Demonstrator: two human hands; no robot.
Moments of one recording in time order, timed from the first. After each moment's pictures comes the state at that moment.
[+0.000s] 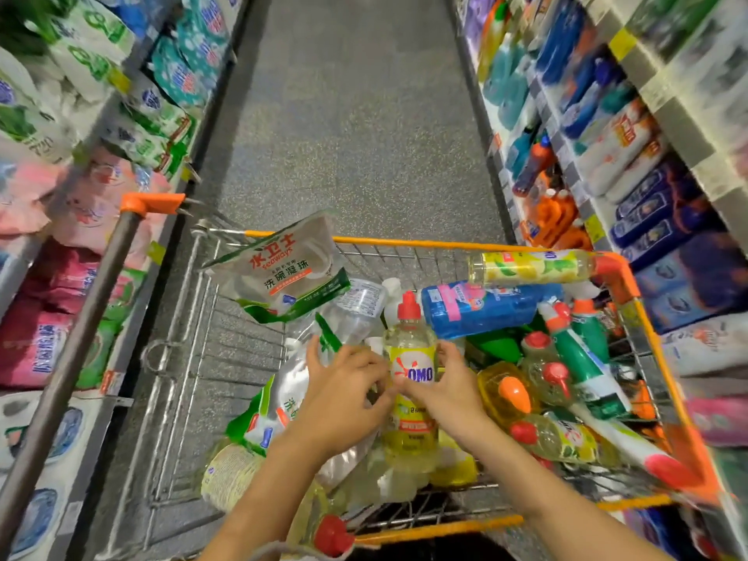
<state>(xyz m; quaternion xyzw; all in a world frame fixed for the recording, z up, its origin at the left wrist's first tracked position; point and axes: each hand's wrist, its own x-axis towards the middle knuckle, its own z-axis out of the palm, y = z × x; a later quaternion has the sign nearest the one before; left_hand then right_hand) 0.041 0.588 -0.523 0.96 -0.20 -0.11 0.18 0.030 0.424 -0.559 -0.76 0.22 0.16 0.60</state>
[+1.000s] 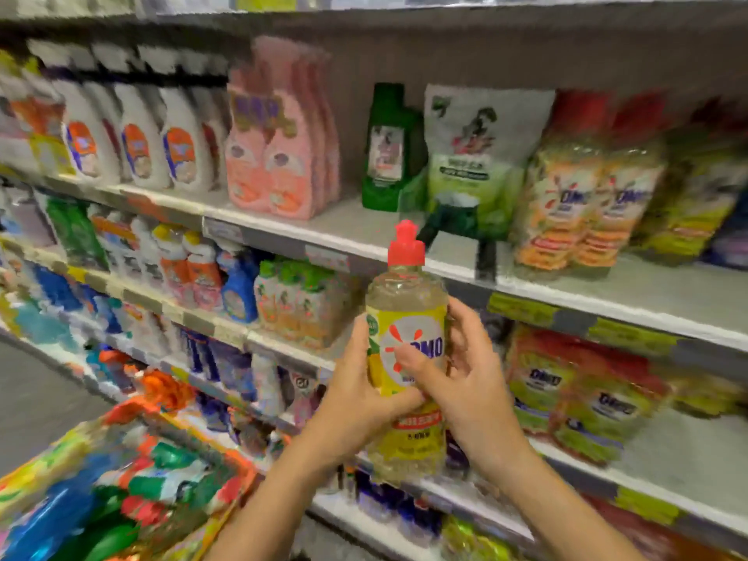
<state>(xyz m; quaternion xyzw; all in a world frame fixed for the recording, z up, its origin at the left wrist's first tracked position) -0.258 0.198 -0.331 0.47 -0.56 -0.35 0.58 -0.382 0.166 -0.309 -0.60 0.29 -0.52 0.53</state>
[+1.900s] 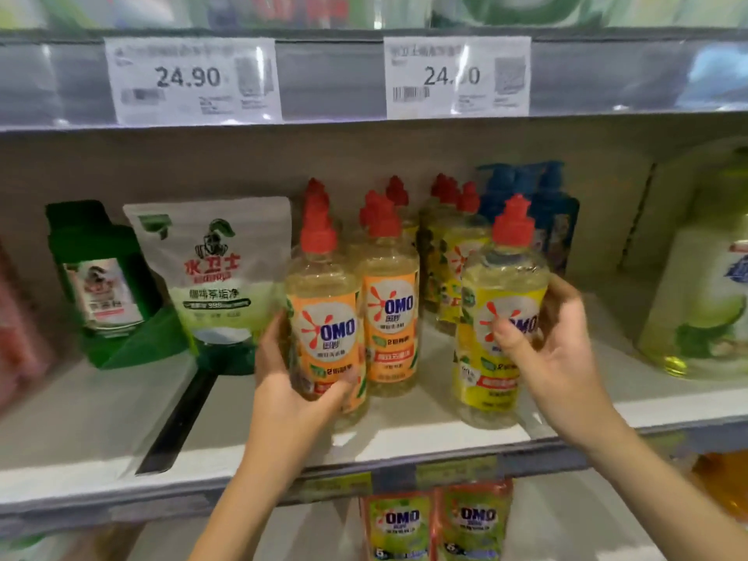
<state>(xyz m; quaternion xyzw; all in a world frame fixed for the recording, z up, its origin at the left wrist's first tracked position) -0.370 -0.052 -0.281 0.42 -0.62 -0.31 0.59 -0.619 -0.004 -0.242 -0.59 0.41 -0.67 0.21</state>
